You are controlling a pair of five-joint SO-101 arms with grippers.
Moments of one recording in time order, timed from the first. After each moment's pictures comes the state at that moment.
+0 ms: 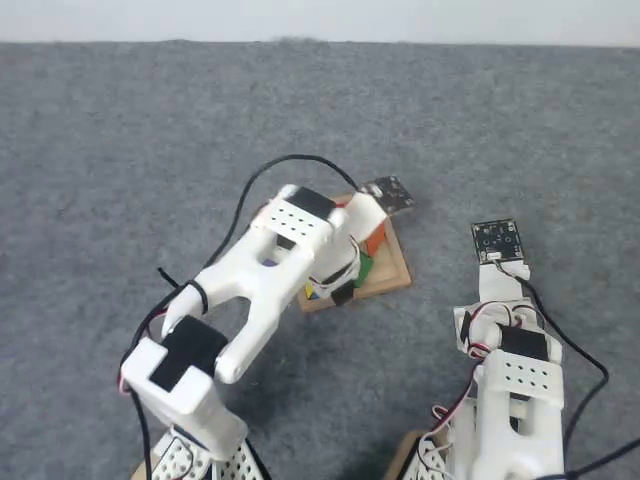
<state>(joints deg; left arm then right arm) 23.2 10.7 18.3 73.2 -20.1 8.9 -54.9 79.9 47.6 17.7</state>
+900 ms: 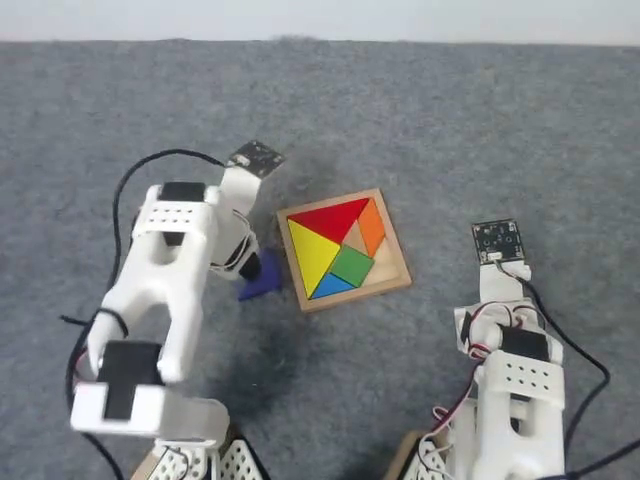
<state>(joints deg) -4.1 1.1 29.2 69.7 -25.7 8.9 -54.9 79.9 47.6 17.7</state>
